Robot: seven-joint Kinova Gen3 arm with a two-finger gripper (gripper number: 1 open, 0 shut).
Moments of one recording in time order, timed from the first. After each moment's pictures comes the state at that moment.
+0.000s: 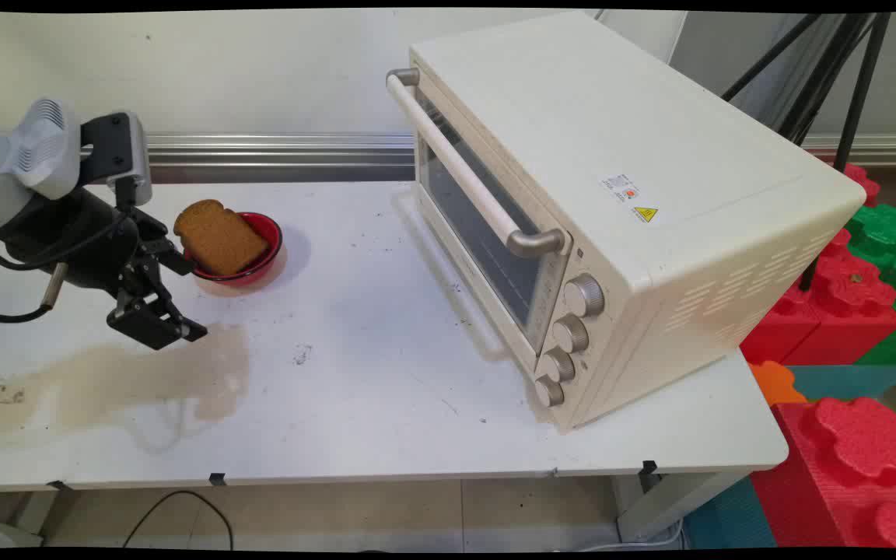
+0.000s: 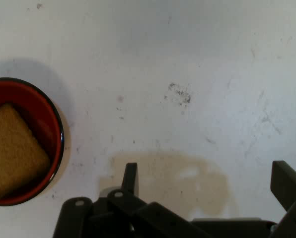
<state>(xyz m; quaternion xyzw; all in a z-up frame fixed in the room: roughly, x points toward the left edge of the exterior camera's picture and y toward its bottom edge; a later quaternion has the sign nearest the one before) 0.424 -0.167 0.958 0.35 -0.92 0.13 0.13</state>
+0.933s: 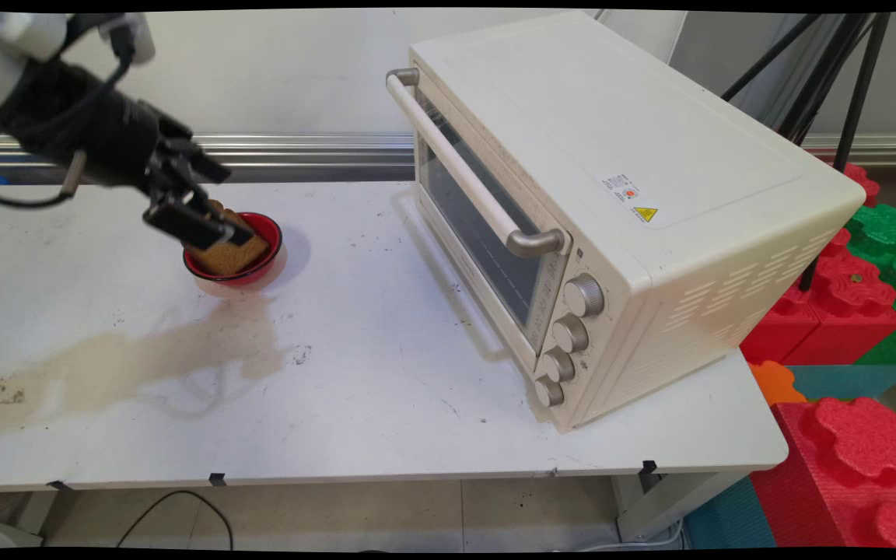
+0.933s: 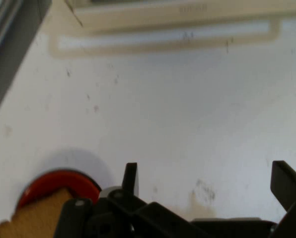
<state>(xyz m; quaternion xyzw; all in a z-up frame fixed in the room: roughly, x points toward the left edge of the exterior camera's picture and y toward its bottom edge) 0.403 -0.194 1.034 0.36 -0.89 0.19 0.21</state>
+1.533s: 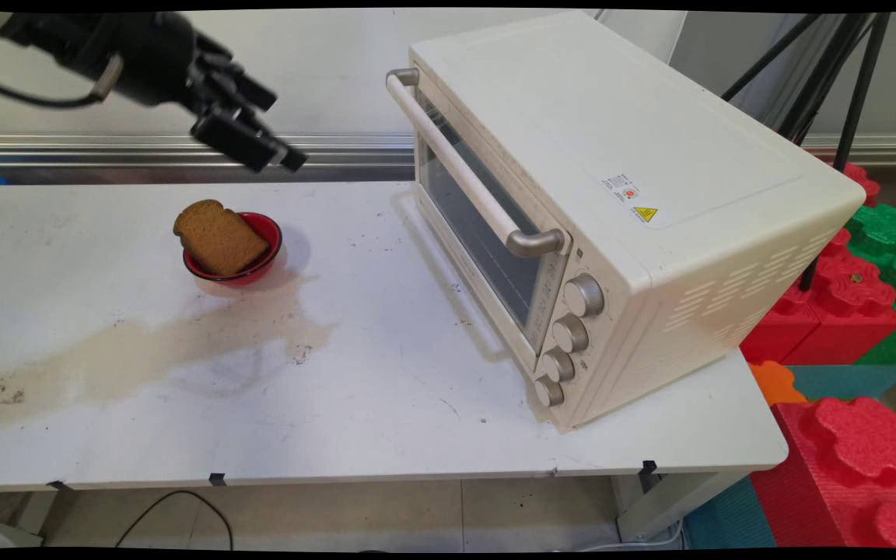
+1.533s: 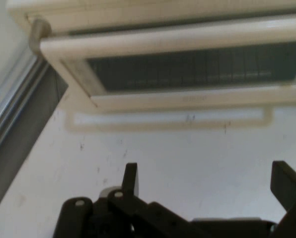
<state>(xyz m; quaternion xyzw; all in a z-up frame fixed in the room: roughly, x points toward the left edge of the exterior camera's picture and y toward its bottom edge) 0.374 -0.218 1.082 0.36 -0.87 0.22 0.27</state>
